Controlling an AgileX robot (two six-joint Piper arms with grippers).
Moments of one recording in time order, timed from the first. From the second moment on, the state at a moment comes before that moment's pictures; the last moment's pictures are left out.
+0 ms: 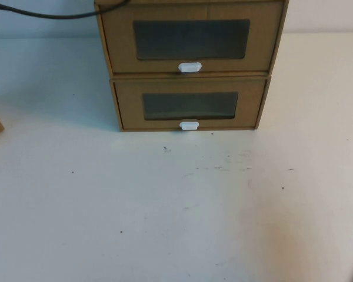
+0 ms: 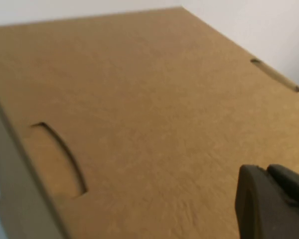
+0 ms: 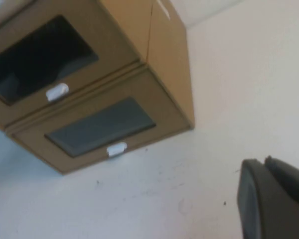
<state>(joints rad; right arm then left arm) -0.07 0.47 -0.28 1.21 0.38 -0.67 -0.18 2.14 -2.56 -0.66 0.99 0.53</state>
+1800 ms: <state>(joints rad) 0.52 1.39 -0.89 0.14 0.05 0.67 -0.19 2.30 -2.65 -0.71 1.00 0.53</state>
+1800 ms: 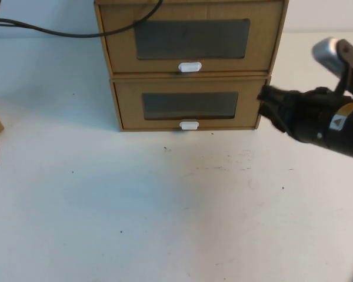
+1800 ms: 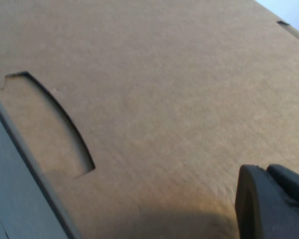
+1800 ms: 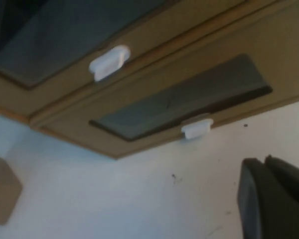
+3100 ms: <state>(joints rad) -0.05 1.45 -1.08 0.54 0.80 -0.28 -0.19 2.30 -2.65 -0.71 1.01 0.53</state>
